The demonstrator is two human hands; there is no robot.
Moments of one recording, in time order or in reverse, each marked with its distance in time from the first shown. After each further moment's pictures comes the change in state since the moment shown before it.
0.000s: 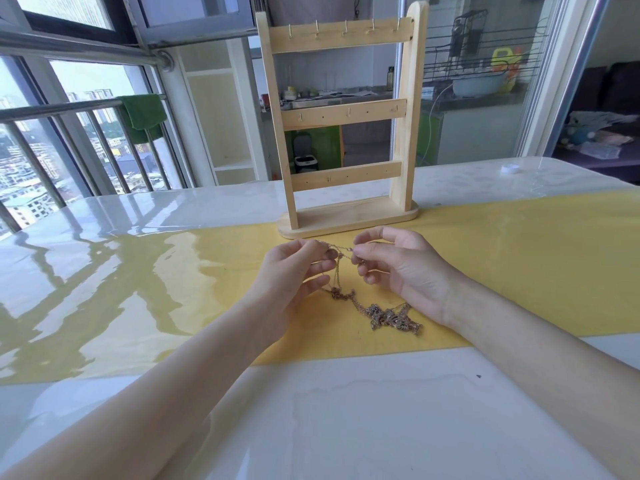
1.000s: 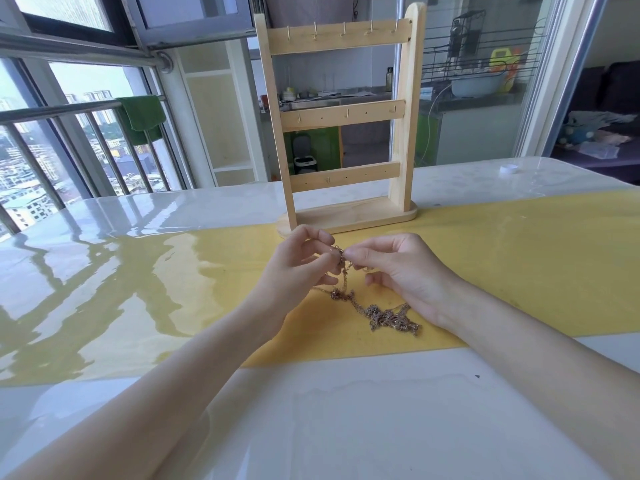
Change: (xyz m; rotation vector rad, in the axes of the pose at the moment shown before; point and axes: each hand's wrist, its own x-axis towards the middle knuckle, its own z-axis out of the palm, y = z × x) left_hand -0.001 -0.001 -0.002 0.234 -0.174 0.270; right_hand 0.002 0.007 -0.001 -0.224 0.044 -0.034
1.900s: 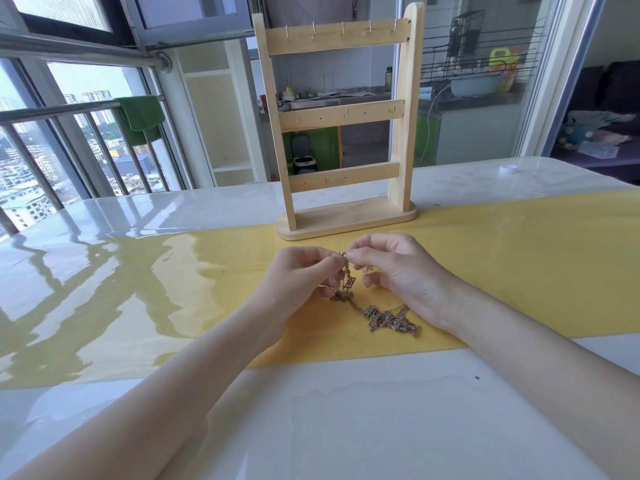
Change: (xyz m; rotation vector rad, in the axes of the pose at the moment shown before) left_hand -0.004 0.002 0.005 0.019 0.006 -0.153; right_hand 0.001 0.001 -0.001 -0.008 -0.072 -0.049
